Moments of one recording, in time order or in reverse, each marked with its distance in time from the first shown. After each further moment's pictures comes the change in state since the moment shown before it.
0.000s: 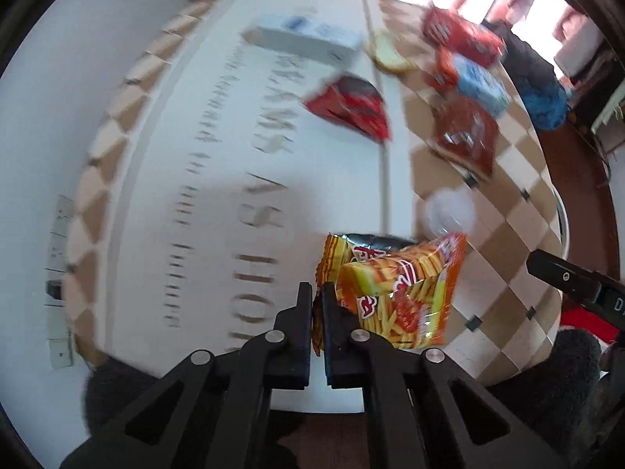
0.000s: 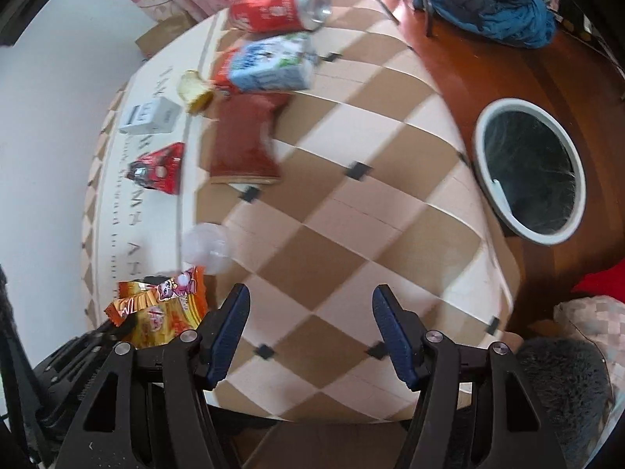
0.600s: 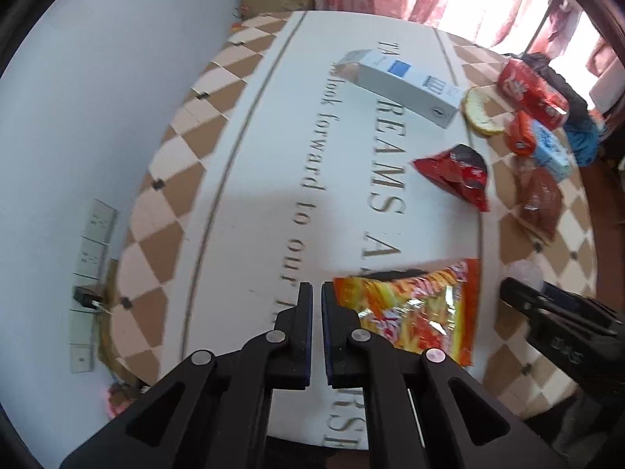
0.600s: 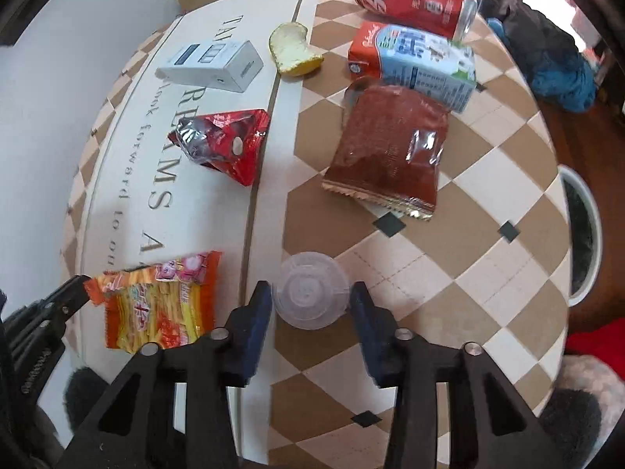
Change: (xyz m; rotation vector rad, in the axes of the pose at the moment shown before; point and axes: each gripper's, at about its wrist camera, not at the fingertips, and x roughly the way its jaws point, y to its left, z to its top) left arm 0.004 0.071 0.027 -0.071 -0.044 0.040; right arm 0.057 0.102 0.014 -0.210 0.005 -0.103
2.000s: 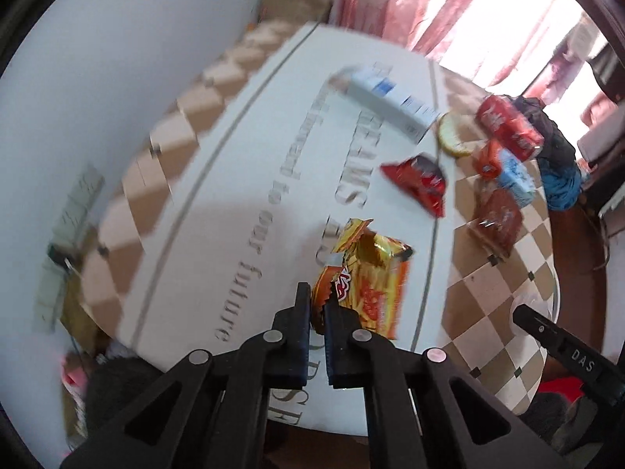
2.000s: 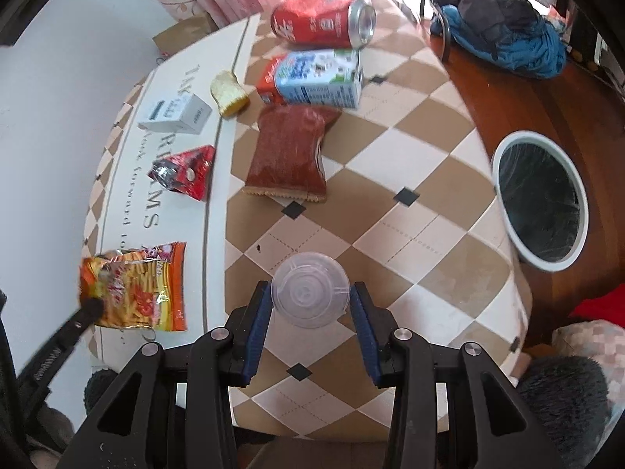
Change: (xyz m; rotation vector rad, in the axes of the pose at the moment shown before) left arm -0.044 -0.009 -0.025 -0.126 -0.092 -0.065; right arm -0.053 -0.072 -0.028 0.143 -0.076 0.066
